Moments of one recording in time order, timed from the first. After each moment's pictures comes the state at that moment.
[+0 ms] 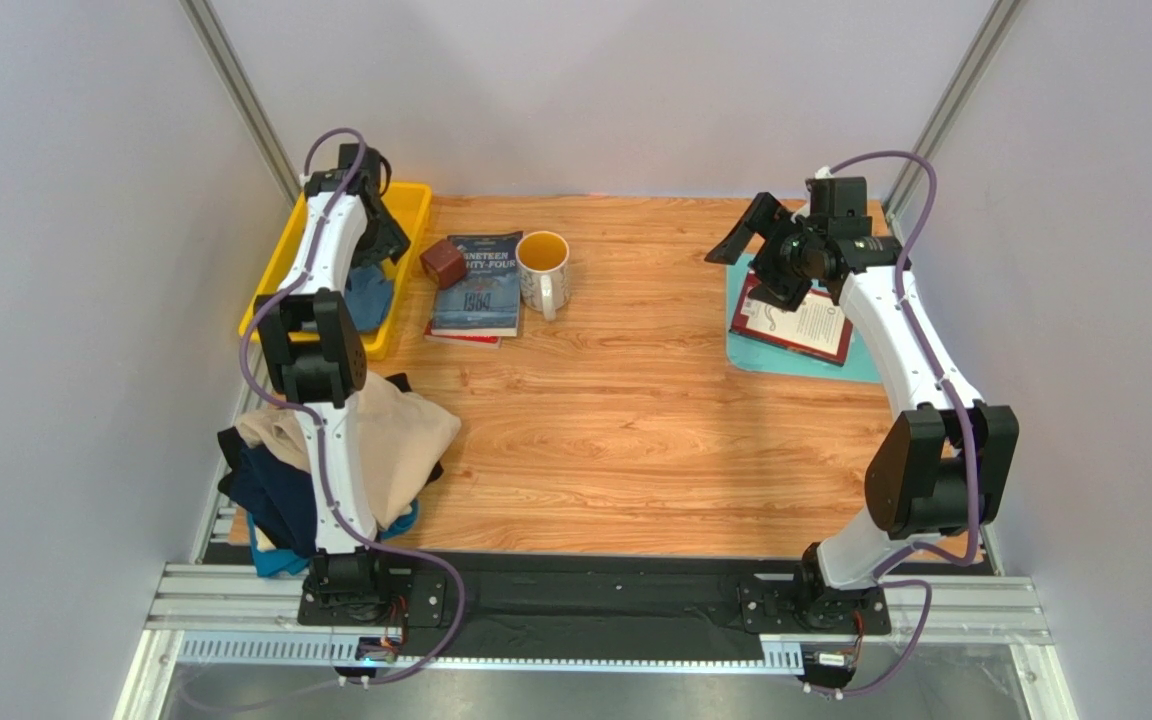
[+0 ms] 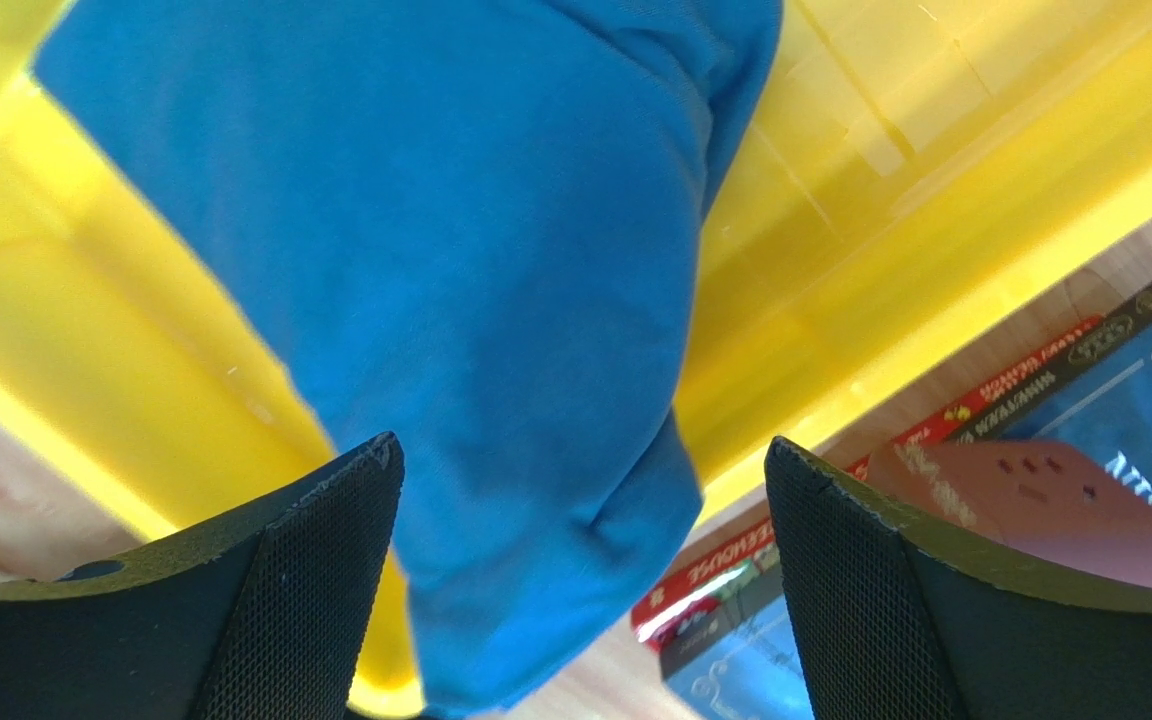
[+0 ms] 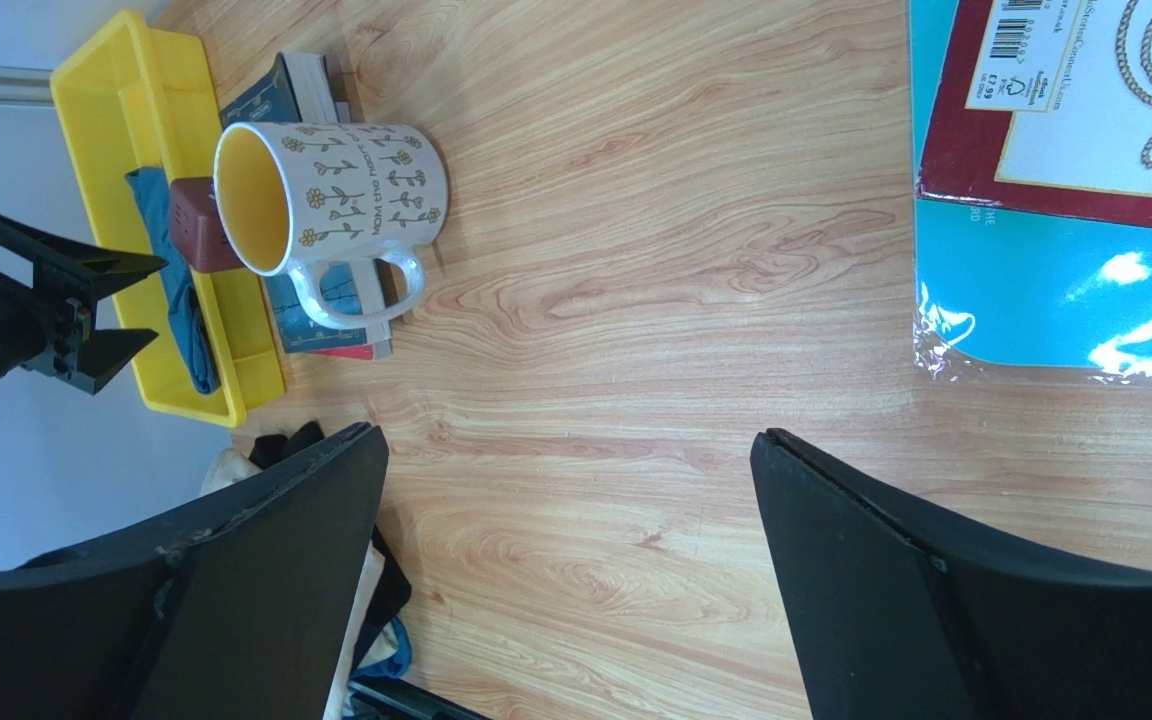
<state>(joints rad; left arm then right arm) 0.05 2.30 2.21 -1.06 -0.34 -0.60 0.06 1.60 1.47 -0.64 -0.33 0.66</state>
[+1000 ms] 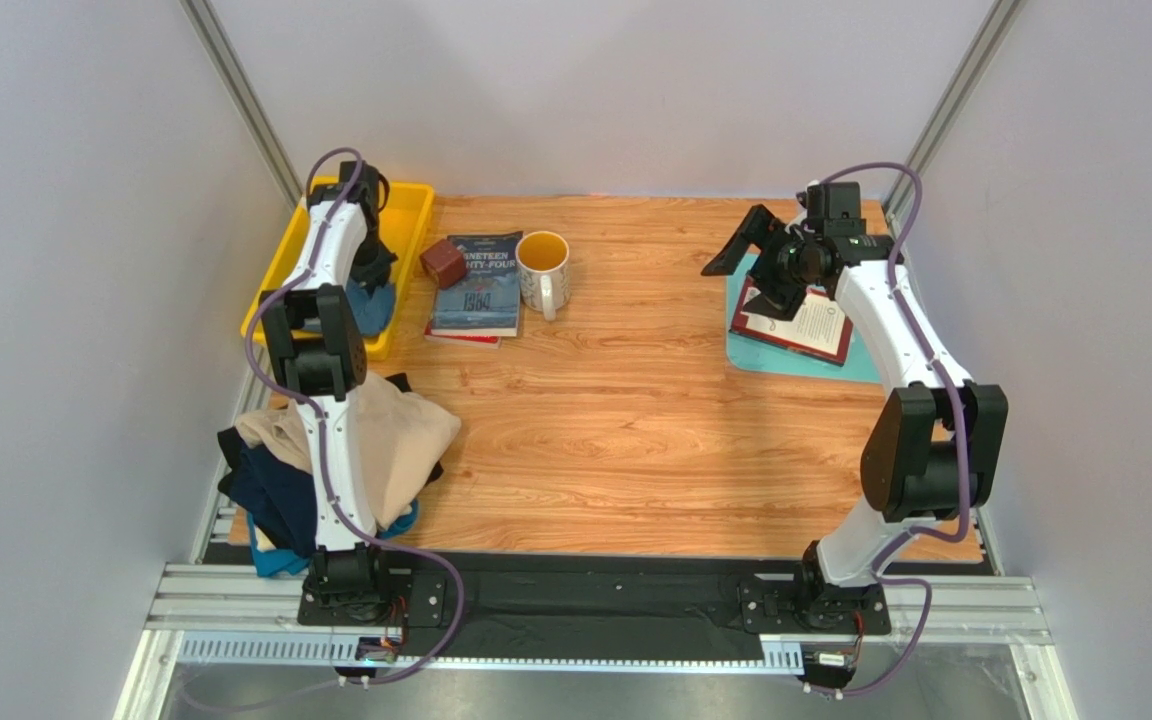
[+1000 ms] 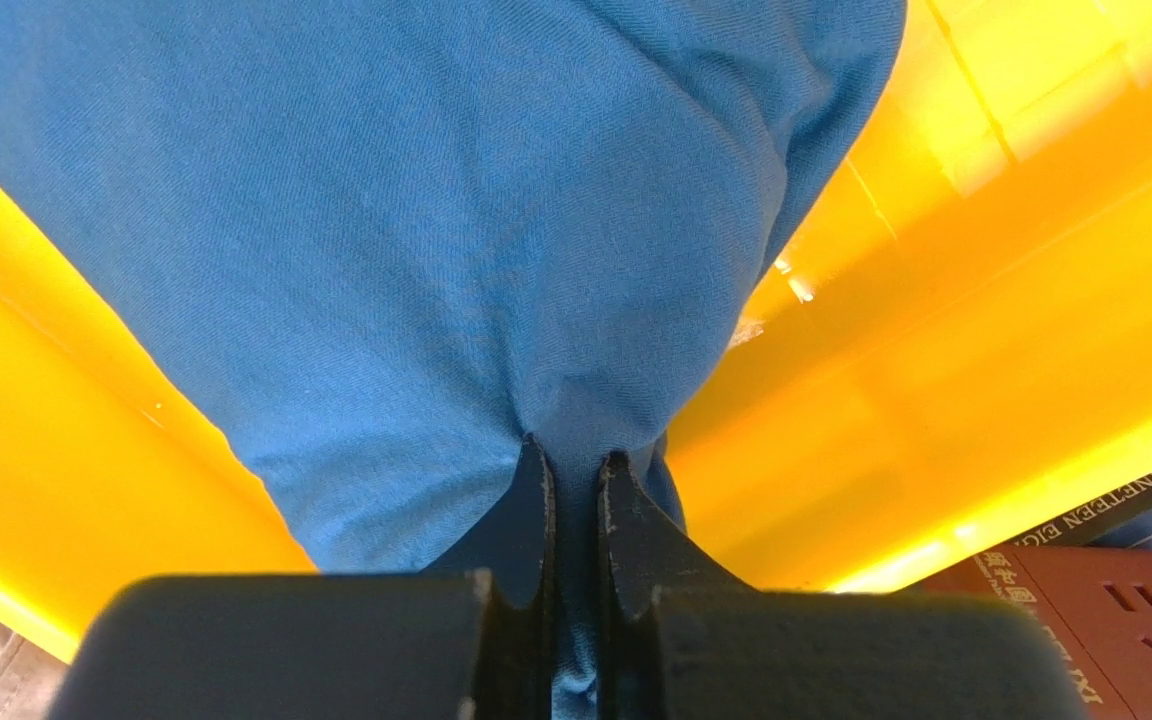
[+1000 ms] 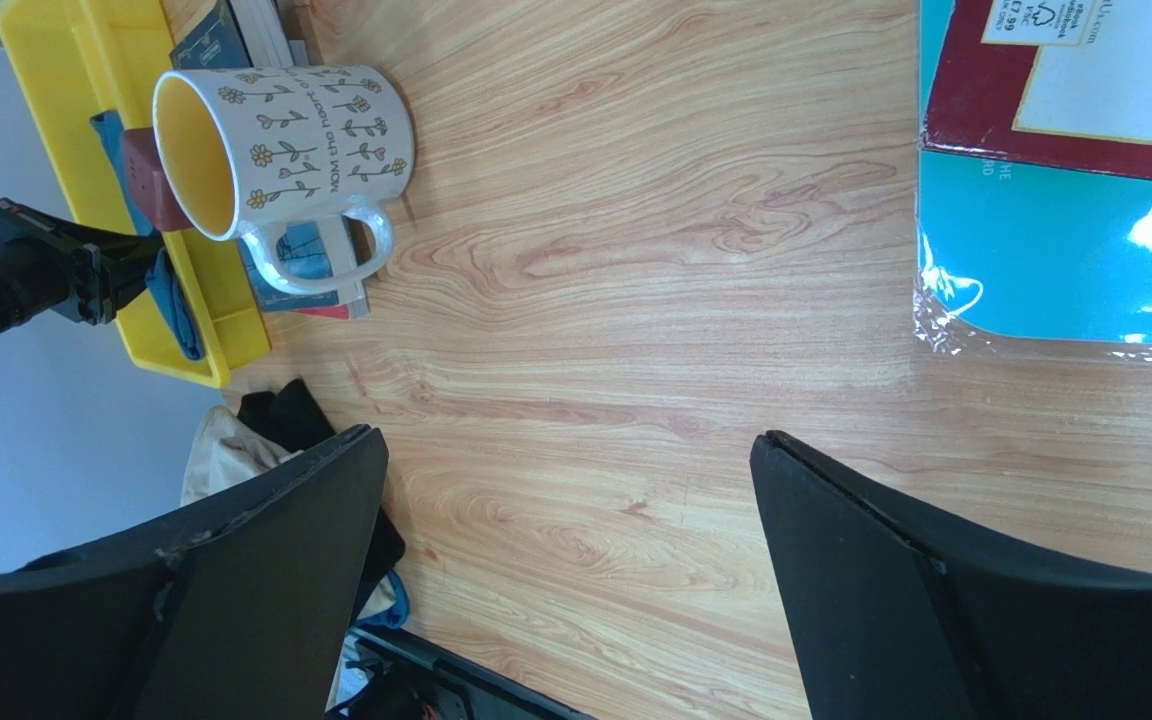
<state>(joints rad) 0.08 2.40 2.22 -1.06 -0.28 -0.64 0.04 1.67 1.47 -0.68 -0.41 0.63</state>
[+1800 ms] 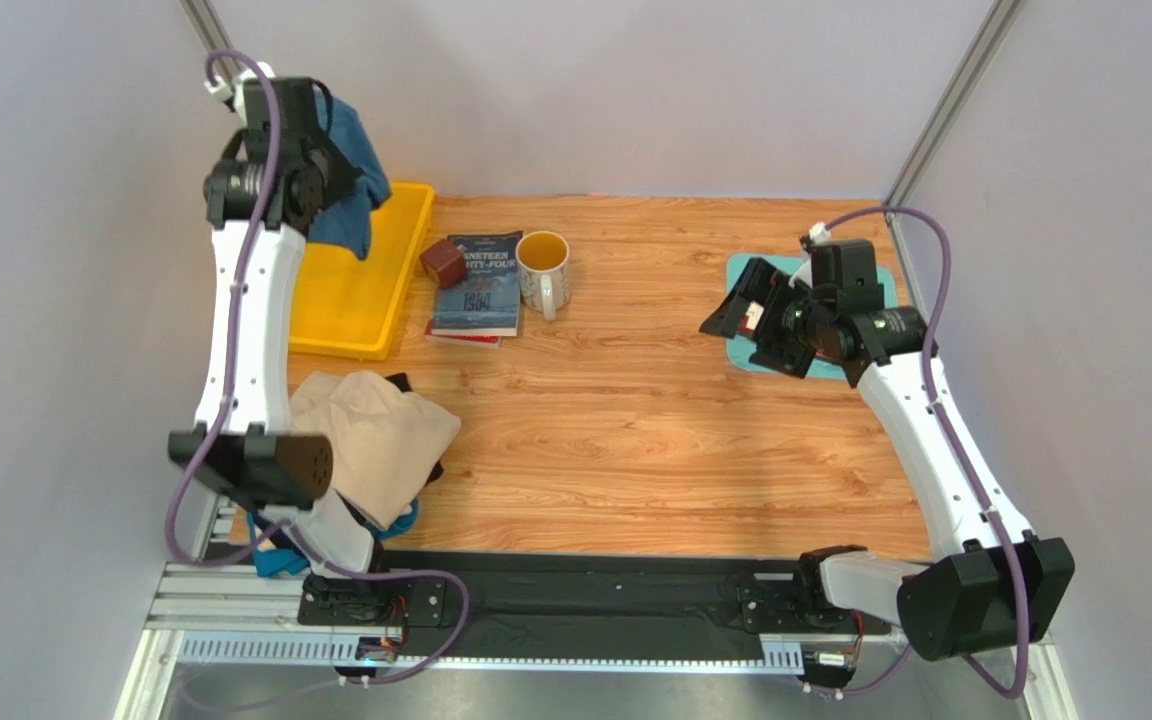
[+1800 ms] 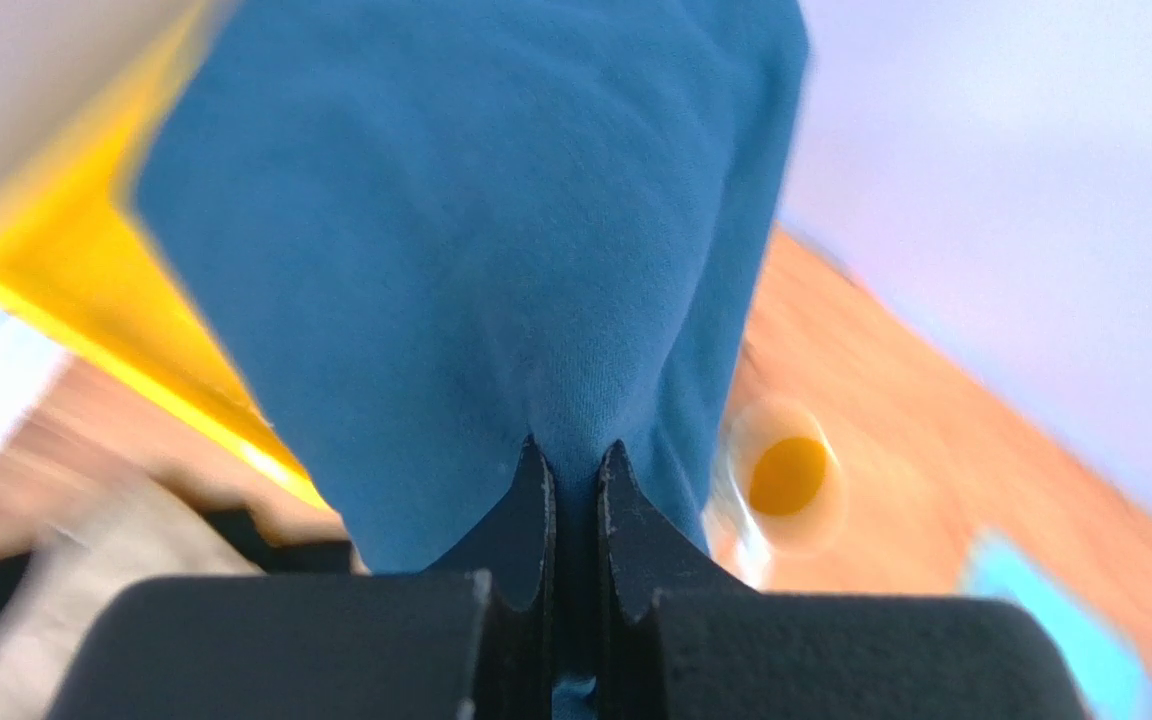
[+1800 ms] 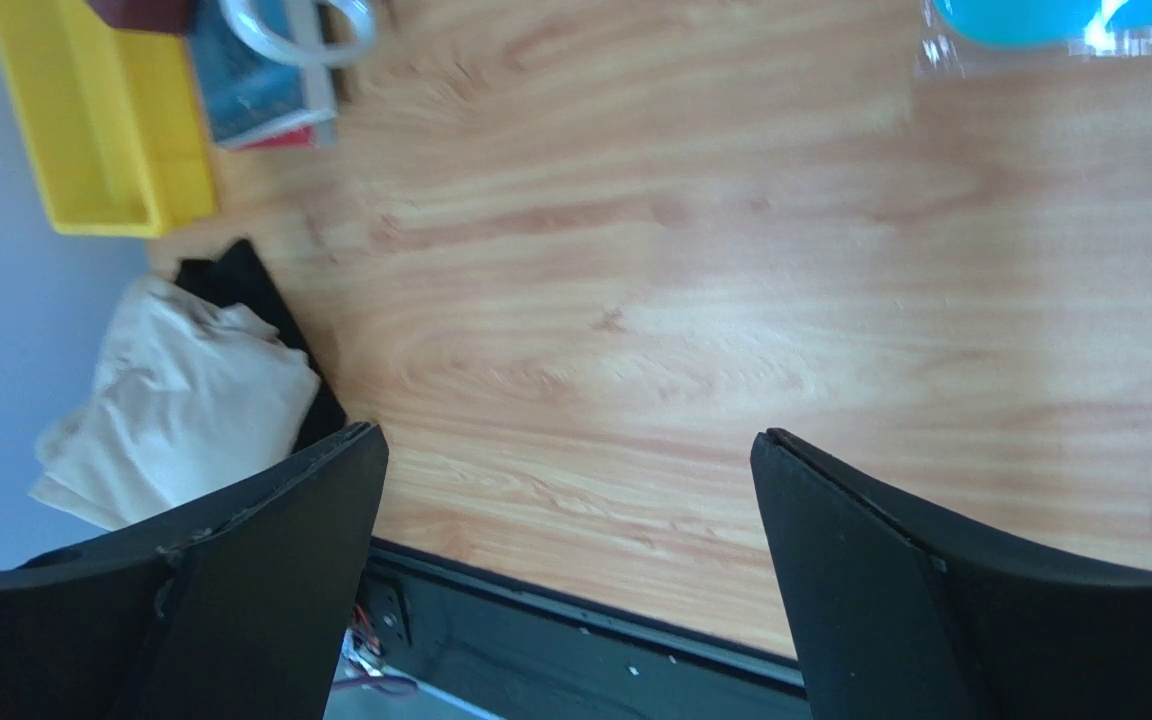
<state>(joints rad) -0.01 1.72 2.18 -1.01 -0.28 -0.58 0.17 1.22 1.23 -0.81 -0.29 0.63</state>
